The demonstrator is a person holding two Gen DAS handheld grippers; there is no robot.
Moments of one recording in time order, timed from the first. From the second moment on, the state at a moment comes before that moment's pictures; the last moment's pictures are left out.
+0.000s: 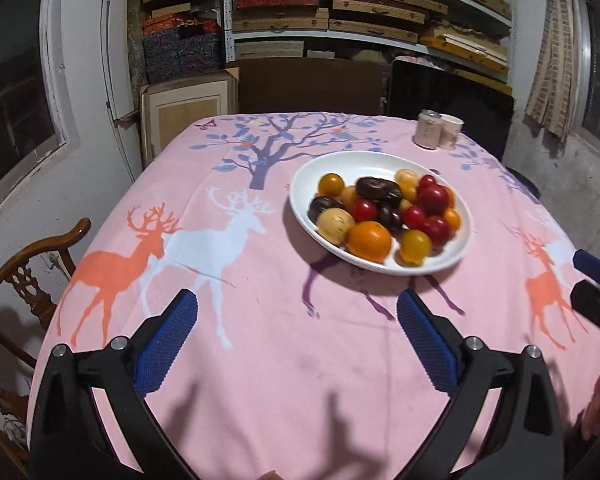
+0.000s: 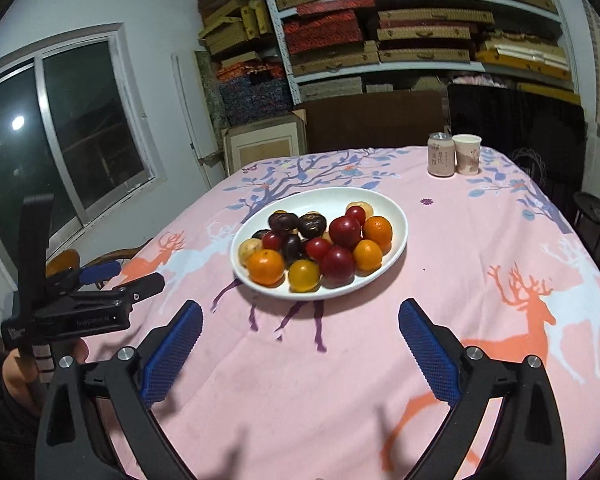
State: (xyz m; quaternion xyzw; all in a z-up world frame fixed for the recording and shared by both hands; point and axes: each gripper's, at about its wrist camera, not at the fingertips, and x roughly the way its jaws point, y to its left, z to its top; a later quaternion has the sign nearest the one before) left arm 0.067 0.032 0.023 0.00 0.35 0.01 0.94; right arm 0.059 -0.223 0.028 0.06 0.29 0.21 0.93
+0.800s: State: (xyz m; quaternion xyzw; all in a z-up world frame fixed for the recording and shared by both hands) left arm 0.014 -0.017 0.043 0.06 0.33 0.04 0.94; right arm -0.014 -0.233 0.046 0.01 0.22 0.16 0.96
